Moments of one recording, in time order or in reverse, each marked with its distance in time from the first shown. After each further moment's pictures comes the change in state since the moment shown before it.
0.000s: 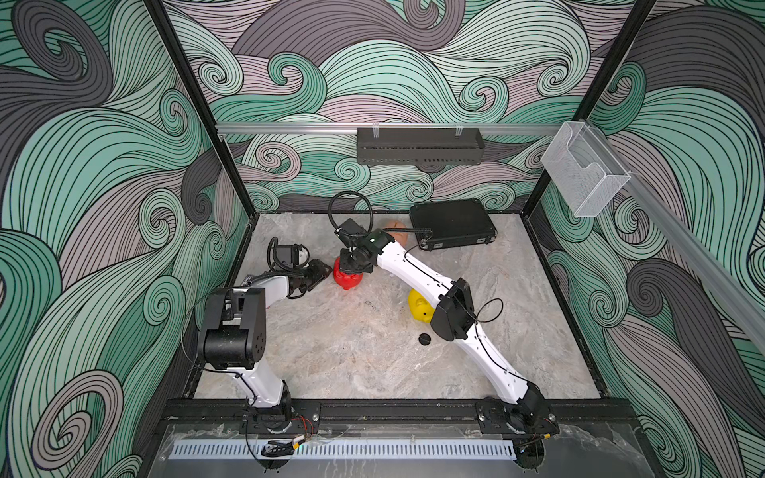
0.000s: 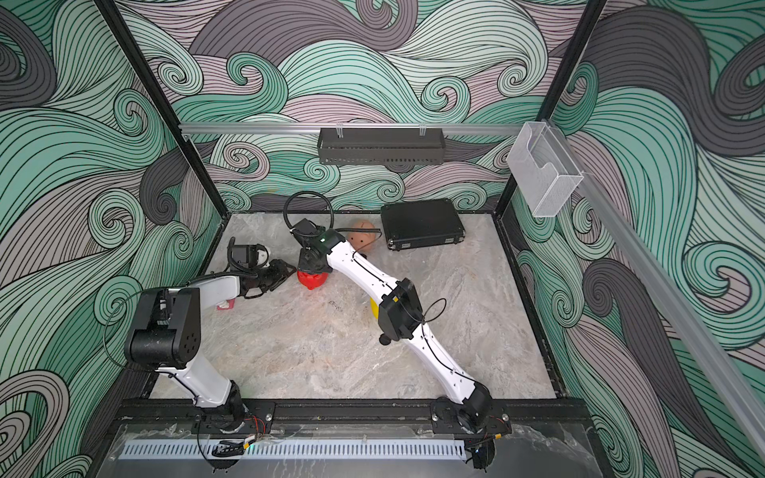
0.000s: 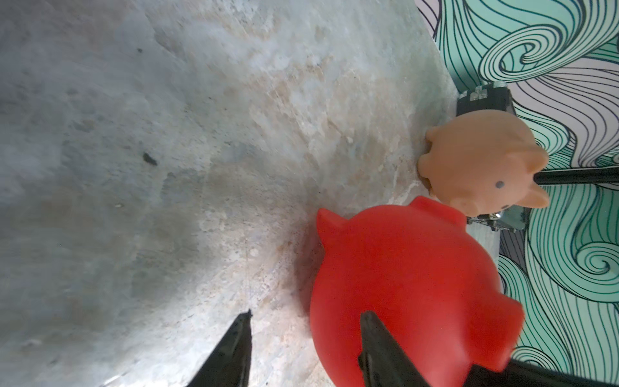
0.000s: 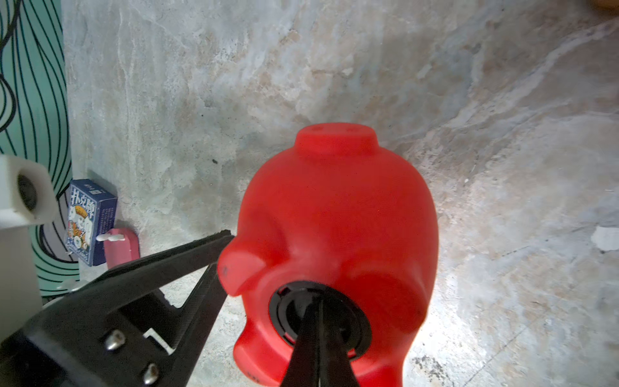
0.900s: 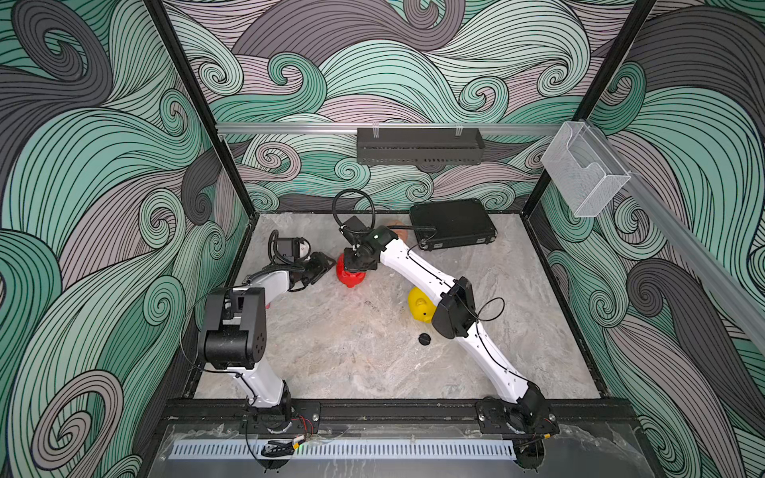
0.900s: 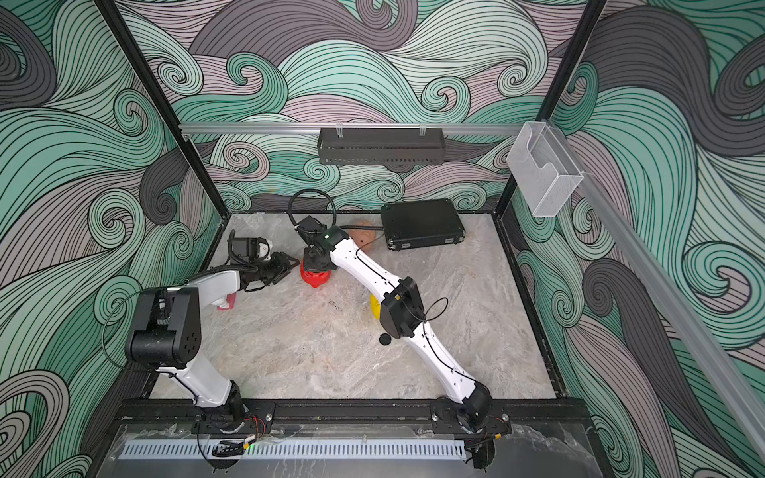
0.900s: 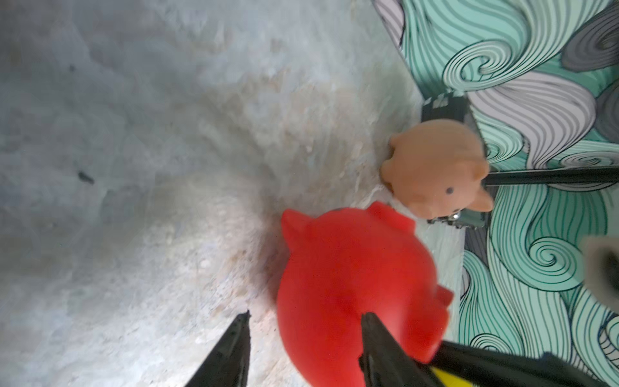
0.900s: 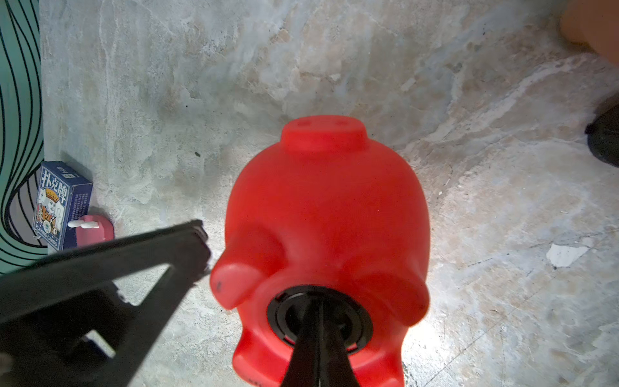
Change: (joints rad) left arm 0.004 0.005 0.120 -0.047 0.039 -0.062; right arm -0.020 0.008 0.027 -0.035 -0.034 -0.090
